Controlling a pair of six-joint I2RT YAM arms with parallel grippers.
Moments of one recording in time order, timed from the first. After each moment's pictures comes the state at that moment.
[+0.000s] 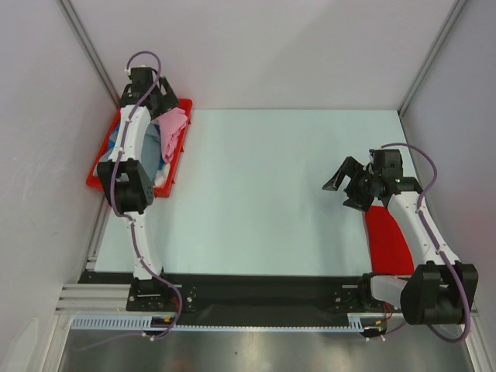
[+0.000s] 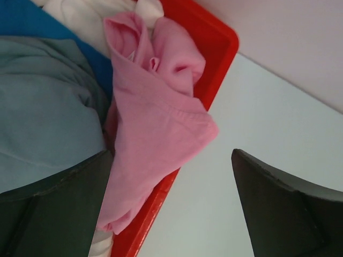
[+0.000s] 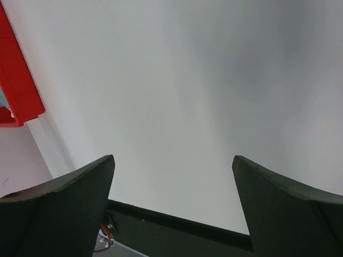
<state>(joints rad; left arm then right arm) 0.05 2.22 2.24 -0.68 -0.07 -0.43 0.01 1.17 0.94 -0.68 -0.38 0.59</state>
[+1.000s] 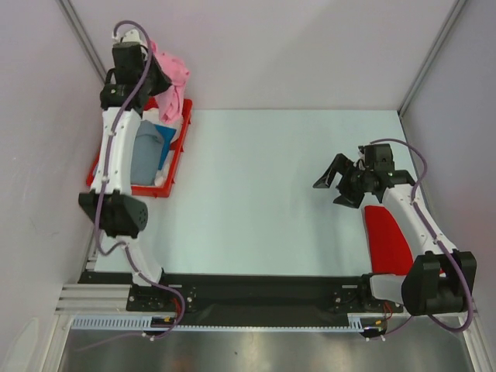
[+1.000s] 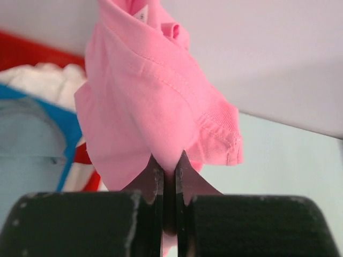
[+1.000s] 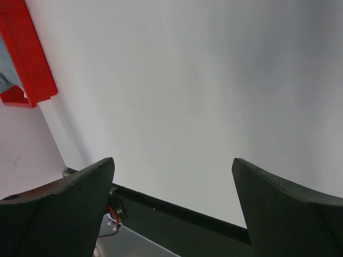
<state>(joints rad) -0.03 1.95 2.25 -0.73 0.01 -0.39 0.07 1.25 1.00 -0.68 -0.43 0.62</state>
